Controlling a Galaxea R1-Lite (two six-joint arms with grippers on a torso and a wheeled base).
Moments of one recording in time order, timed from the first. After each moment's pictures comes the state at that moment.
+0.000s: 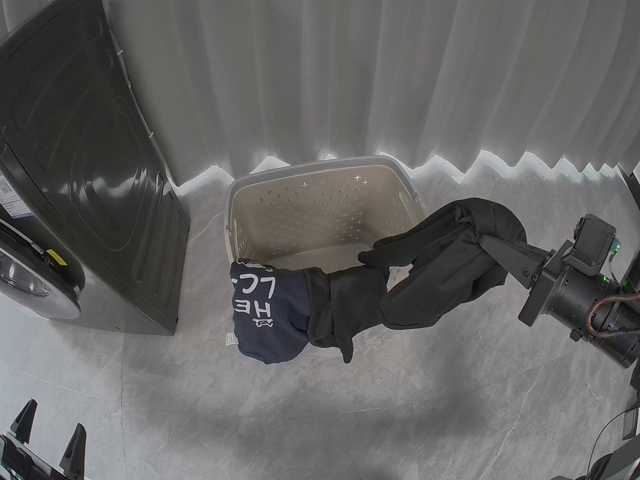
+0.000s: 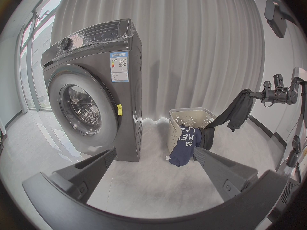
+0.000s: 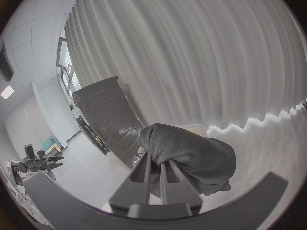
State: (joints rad) left arm -0.01 0.02 -0.02 0.00 0.00 -0.05; right arm 0.61 1.35 -0.44 -0.98 0.01 0.14
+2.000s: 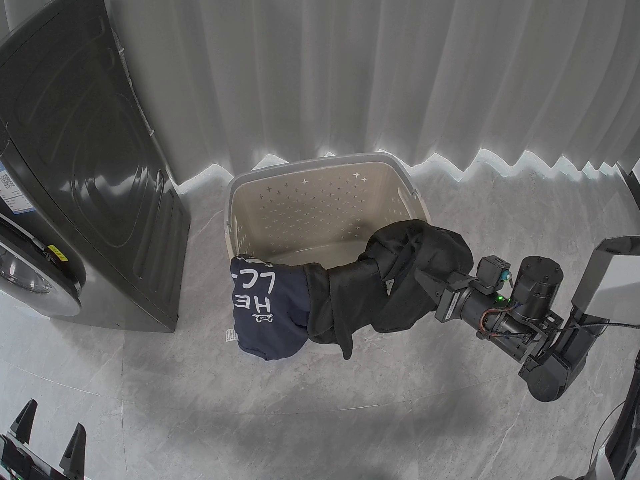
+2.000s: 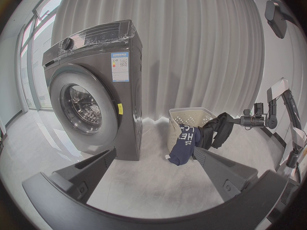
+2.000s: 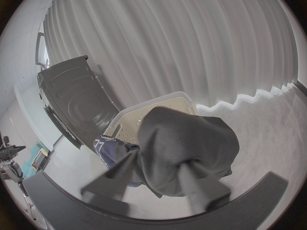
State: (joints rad) left arm -0.01 0.02 -0.02 0.00 0.00 -0.05; right arm 0.43 2.08 -0.50 -1.54 0.06 0.21
